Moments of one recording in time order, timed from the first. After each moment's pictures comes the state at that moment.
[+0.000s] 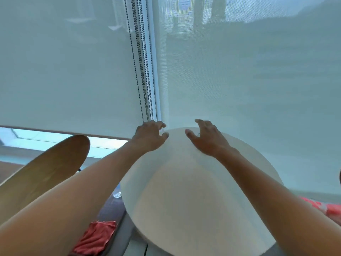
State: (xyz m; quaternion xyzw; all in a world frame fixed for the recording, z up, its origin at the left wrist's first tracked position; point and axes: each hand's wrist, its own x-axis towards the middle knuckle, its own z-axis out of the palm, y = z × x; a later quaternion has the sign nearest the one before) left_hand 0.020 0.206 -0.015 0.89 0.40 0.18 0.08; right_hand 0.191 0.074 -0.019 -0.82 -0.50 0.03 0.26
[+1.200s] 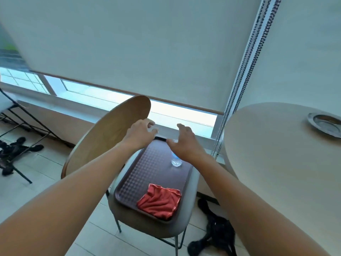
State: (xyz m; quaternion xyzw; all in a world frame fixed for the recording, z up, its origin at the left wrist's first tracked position) left_hand -0.281 0.362 -0.137 0.79 0.54 0.16 0.22; right_hand -0.124 0.268 -0.144 -0.76 -0.57 0.21 0.24
